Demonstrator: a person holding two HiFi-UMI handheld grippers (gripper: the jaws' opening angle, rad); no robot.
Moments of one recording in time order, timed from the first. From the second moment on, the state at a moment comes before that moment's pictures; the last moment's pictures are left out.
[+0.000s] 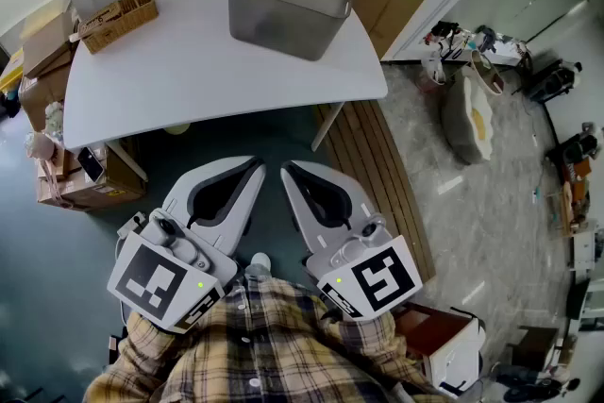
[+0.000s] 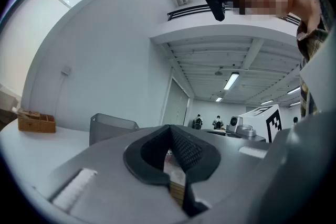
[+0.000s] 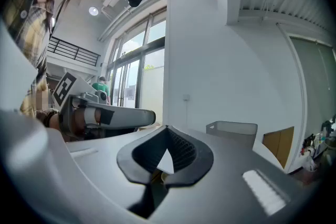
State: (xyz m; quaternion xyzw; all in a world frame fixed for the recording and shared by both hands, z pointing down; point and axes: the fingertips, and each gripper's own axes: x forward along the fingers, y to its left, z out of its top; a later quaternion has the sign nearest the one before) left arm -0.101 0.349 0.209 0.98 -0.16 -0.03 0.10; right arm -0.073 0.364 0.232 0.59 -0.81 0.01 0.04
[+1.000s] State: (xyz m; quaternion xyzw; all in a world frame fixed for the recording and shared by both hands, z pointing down) left arm -0.075 0.407 0.214 0.98 -0.18 -0.03 0.09; right arm -0.035 0.426 0.236 0.59 -0.81 0.00 0.03
